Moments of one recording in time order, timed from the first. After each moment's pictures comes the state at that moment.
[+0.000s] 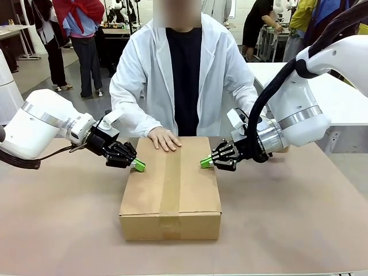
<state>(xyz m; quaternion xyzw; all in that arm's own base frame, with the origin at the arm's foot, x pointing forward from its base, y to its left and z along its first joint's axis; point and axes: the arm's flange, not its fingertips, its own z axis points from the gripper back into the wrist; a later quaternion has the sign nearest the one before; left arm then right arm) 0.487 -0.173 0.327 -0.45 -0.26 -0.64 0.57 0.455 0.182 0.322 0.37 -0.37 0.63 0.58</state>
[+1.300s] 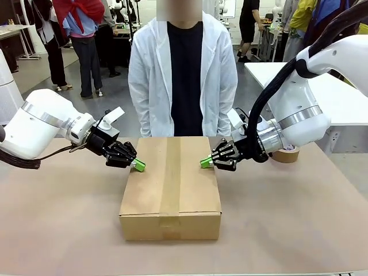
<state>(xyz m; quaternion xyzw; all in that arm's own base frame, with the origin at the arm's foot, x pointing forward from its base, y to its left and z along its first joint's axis) 0.487 -0.173 0.328 -0.45 -0.26 -0.64 0.57 0.455 0.182 0.322 0.37 -0.37 0.63 0.58</state>
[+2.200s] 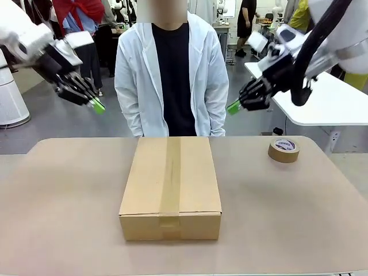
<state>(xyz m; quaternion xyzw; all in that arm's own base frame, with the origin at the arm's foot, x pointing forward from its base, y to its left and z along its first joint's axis) 0.483 -0.102 0.561 -0.30 -0.22 -0.68 0.64 0.424 0.139 0.554 0.25 -0.32 0.65 0.65</state>
